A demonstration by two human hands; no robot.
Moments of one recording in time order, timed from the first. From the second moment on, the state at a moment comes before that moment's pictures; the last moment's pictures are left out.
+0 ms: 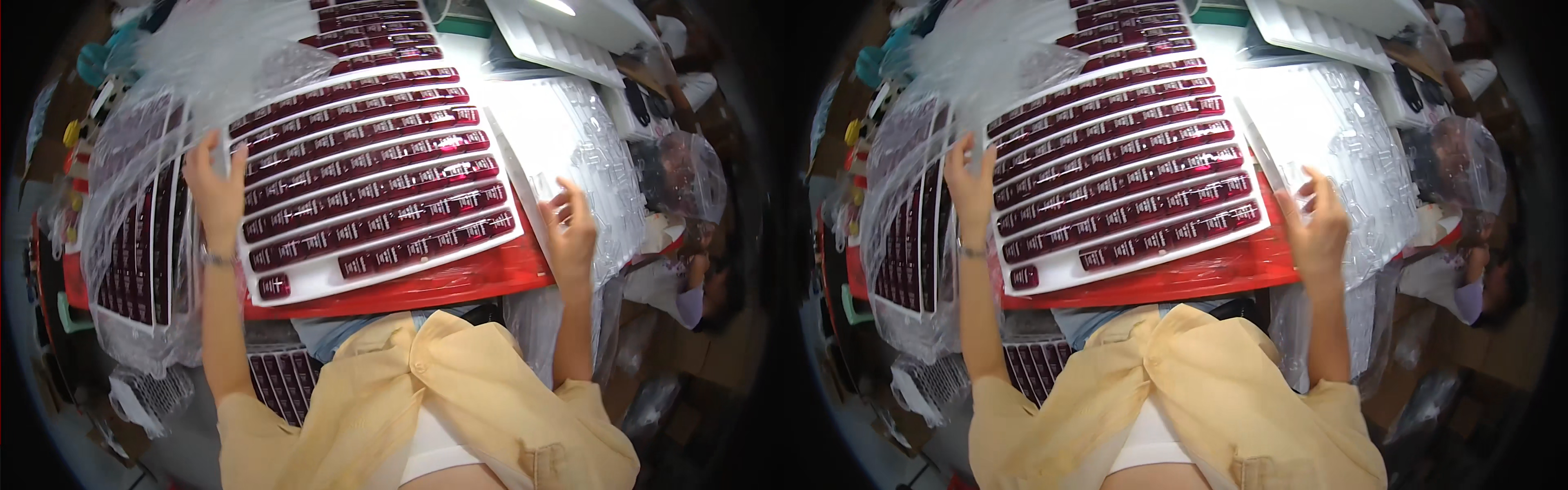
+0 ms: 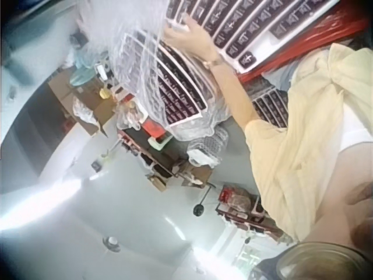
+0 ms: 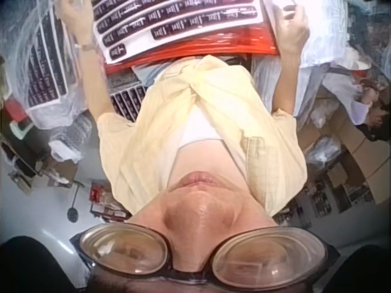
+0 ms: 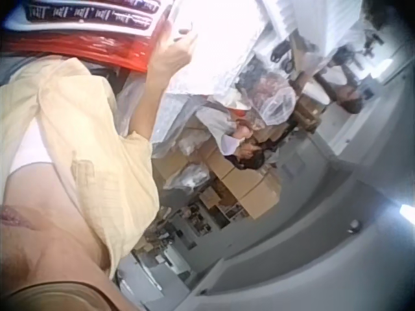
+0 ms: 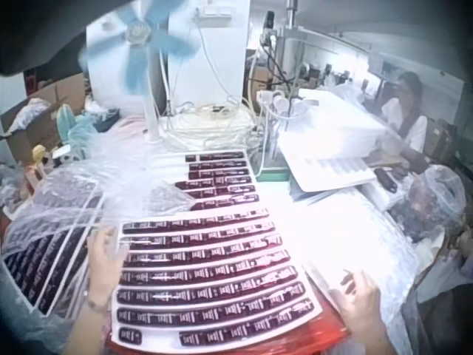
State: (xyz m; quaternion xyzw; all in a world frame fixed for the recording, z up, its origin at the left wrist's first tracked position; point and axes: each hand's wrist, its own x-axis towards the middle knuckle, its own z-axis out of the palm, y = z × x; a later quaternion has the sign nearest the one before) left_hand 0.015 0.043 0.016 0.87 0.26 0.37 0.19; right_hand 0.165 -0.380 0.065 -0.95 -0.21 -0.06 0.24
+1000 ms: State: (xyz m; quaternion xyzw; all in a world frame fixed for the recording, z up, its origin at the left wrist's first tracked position) left_hand 0.222 -0.124 0.041 0.76 -0.11 0.01 0.64; right_hand 0.291 -0.328 0.100 -0.70 -0.24 0.25 0.62
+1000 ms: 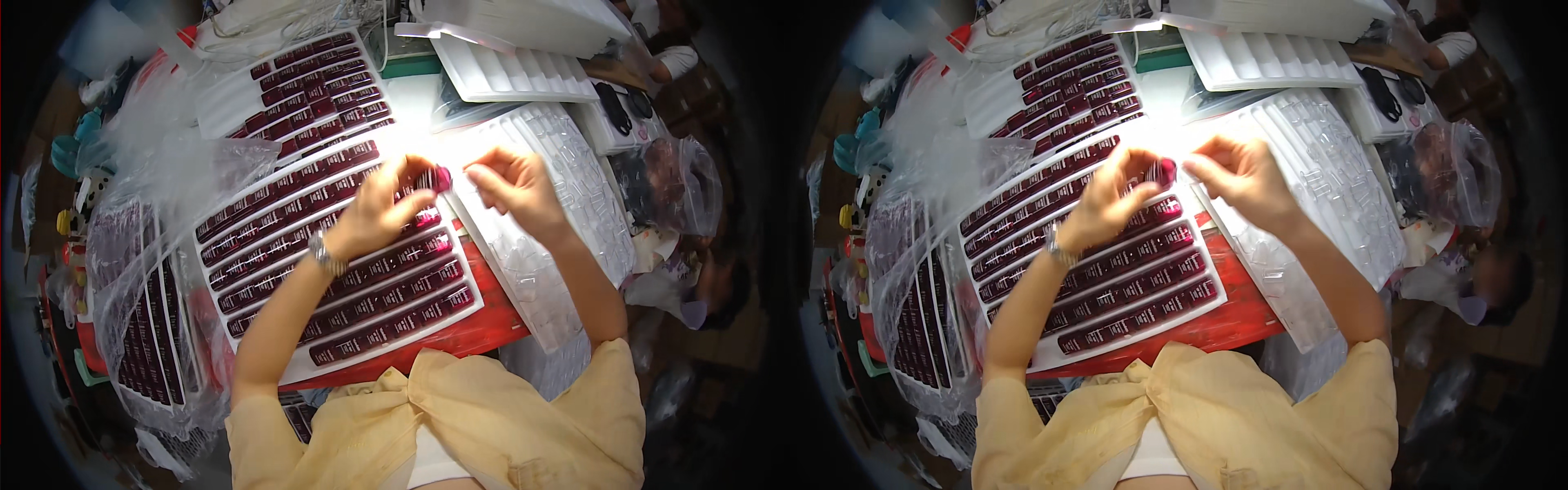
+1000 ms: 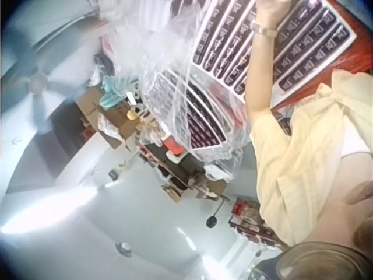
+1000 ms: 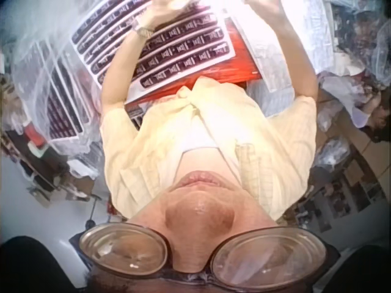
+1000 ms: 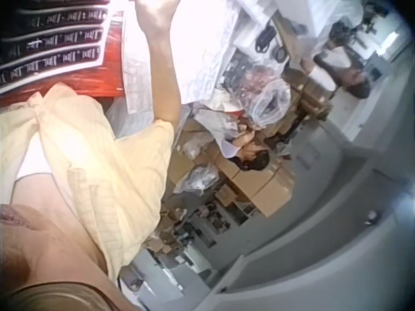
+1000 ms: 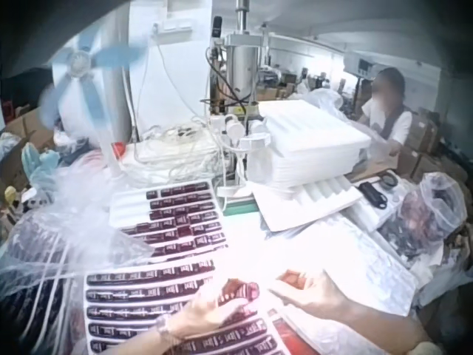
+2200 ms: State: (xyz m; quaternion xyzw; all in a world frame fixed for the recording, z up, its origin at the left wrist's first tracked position) left_hand 0.204 -0.130 0.042 0.68 0.00 0.12 0.73; right_hand 0.391 -0.379 0.079 -0.87 -0.26 -0.06 0.42
